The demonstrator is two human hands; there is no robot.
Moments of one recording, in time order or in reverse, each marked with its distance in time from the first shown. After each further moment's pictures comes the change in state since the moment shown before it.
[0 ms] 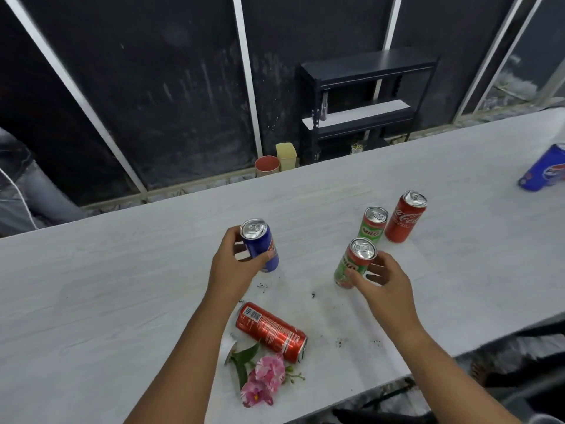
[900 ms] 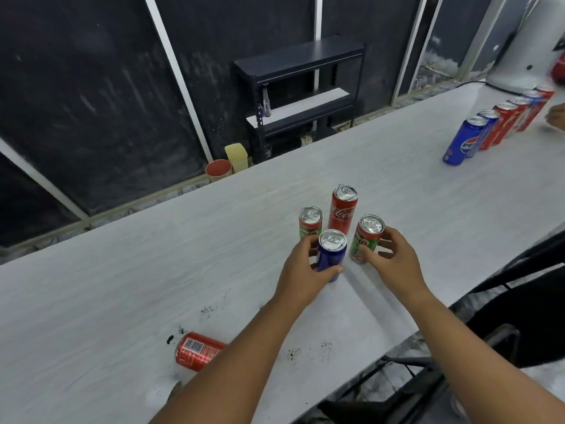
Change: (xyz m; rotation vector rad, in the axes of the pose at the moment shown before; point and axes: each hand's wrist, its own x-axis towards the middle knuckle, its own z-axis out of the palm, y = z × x) left_hand -0.021 0.042 0.236 0.033 -0.479 0.069; right_hand 0.076 0.056 -0.133 -0.159 0.172 0.047
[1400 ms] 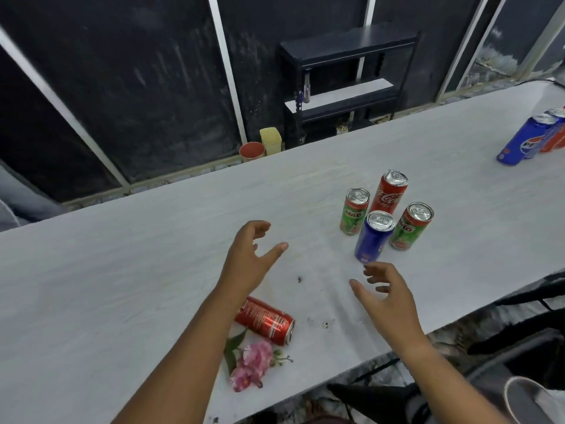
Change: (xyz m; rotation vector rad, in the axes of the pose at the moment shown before) left_hand -0.074 -0.045 -0.166 0.144 0.272 0.005; right_hand -0.136 -0.035 0.067 -0.047 -0.146 -0.023
